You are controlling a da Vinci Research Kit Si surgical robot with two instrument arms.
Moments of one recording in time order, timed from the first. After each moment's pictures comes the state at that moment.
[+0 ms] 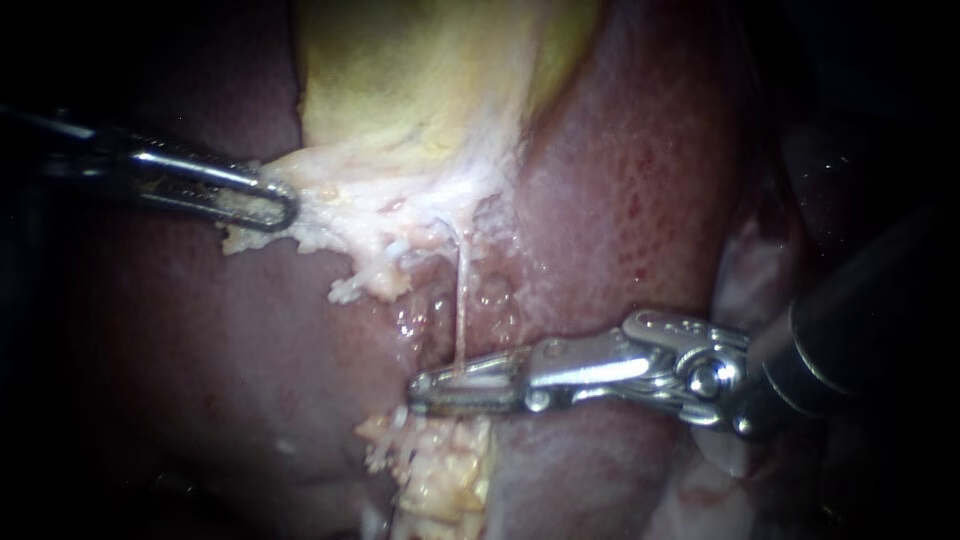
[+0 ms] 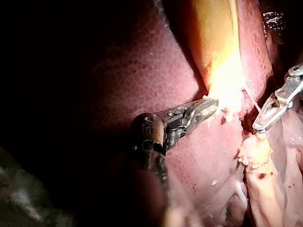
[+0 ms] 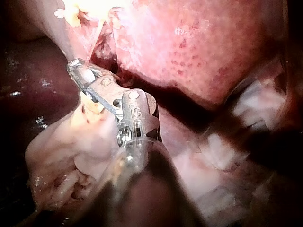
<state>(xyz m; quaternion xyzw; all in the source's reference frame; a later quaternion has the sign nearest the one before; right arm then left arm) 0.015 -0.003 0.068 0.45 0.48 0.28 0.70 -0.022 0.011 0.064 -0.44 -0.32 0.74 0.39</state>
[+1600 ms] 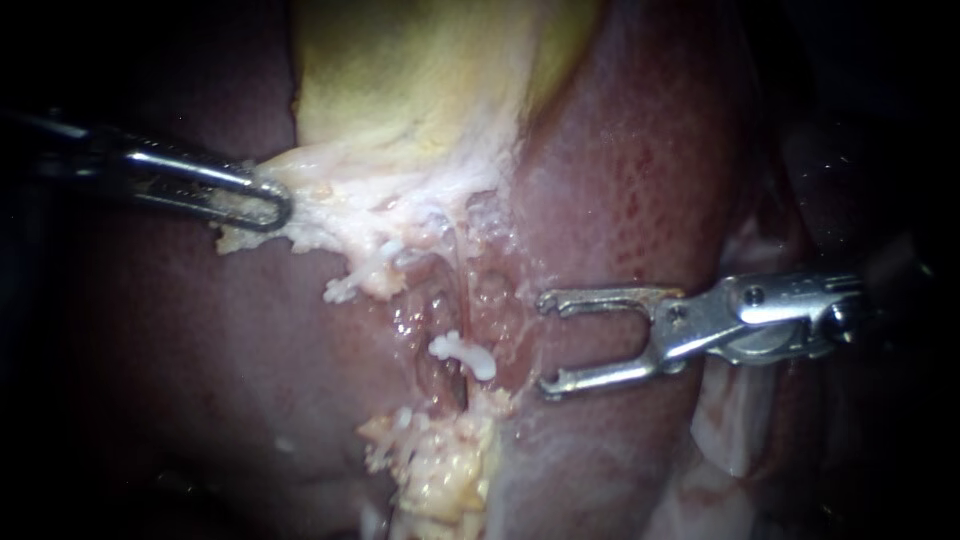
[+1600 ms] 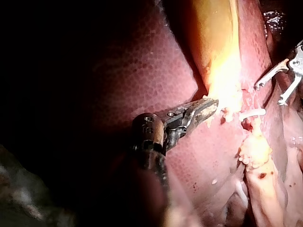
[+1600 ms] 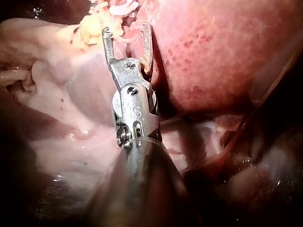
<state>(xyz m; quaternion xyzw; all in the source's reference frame) 0.006 0.001 0.068 0.22 0.58 0.11 0.78 -0.021 0.011 0.064 -0.44 -0.32 0.74 0.39</state>
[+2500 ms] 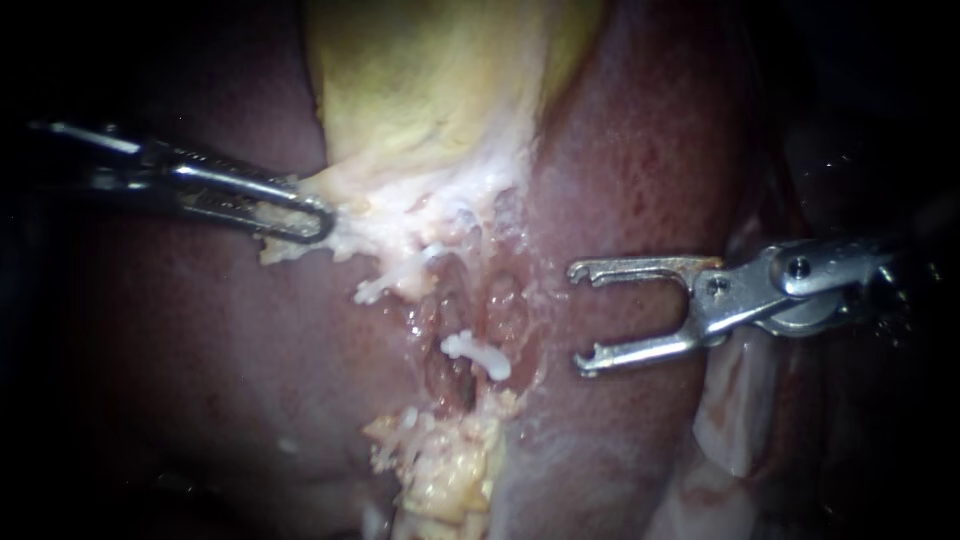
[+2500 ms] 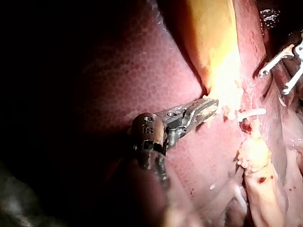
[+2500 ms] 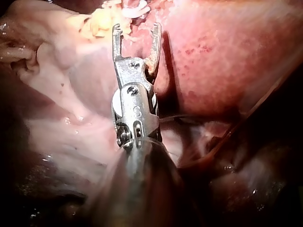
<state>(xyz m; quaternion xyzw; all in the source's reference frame) 0.004 0.003 0.066 0.20 0.59 0.08 0.78 -0.025 0.011 0.068 -0.44 -0.32 0.74 0.38</state>
